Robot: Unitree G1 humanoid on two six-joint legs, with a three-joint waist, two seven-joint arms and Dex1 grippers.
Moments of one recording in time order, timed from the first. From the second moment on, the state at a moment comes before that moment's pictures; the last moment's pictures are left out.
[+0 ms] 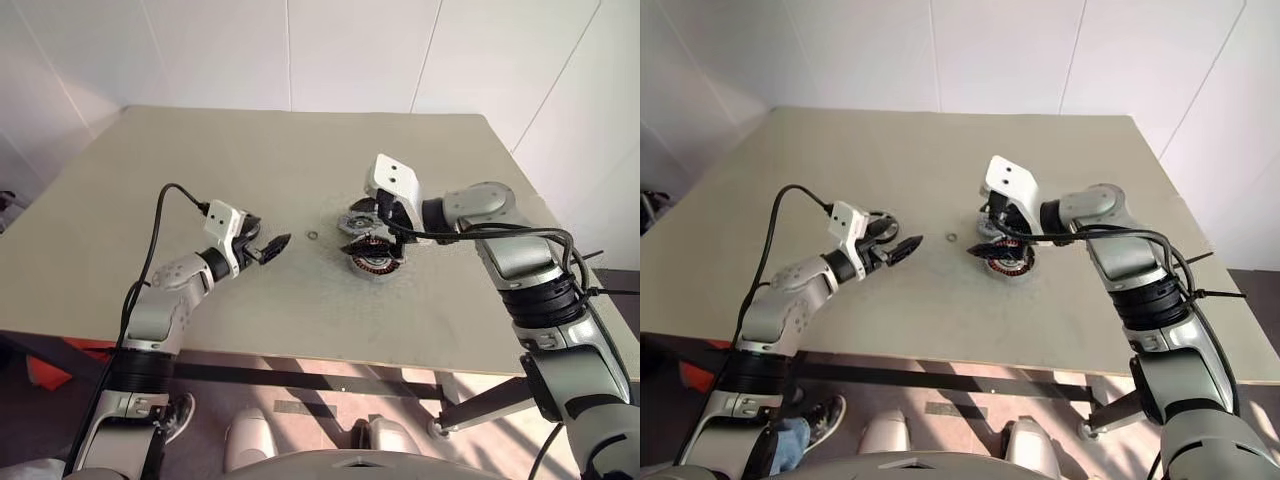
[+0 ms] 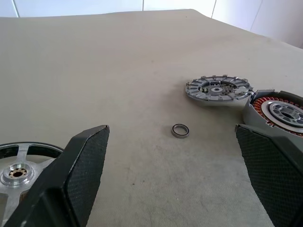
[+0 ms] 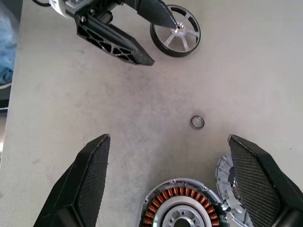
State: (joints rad) left arm -0.34 0.34 0.01 0.03 -0.34 0.41 -0.61; right arm -0.71 -0.56 0.21 -0.11 0.10 0.74 1.14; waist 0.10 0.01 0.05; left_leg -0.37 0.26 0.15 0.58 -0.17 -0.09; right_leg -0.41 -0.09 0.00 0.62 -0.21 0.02
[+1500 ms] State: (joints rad) left arm -0.76 0.07 -0.16 0.83 0.02 0.13 -0.43; right arm -0.73 -0.48 0.16 -0.03 0.19 0.83 0.76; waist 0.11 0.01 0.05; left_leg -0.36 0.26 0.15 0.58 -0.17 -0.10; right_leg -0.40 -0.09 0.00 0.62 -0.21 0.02
